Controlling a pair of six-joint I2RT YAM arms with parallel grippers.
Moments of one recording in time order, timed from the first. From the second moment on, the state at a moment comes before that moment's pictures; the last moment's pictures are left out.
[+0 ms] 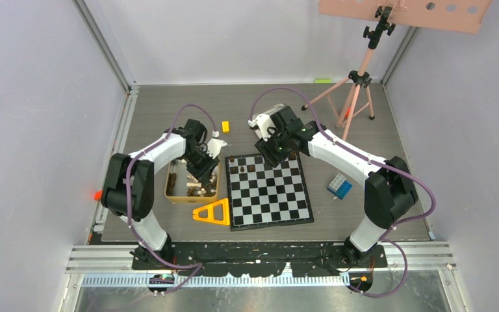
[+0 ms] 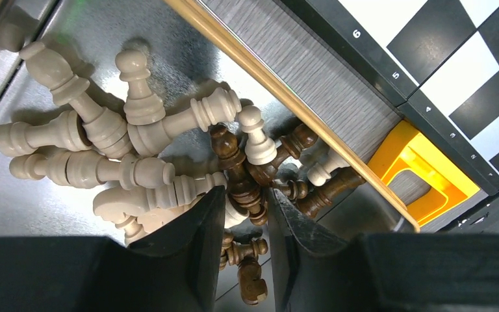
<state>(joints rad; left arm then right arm) -0.30 1.71 1.10 -0.81 0.32 0.47 0.64 1.66 1.30 -0.60 -0.18 -0.23</state>
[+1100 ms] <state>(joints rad) -0.37 1.62 1.00 -0.65 0.10 0.47 0.63 1.66 1.30 -0.60 -0.19 -0.24</state>
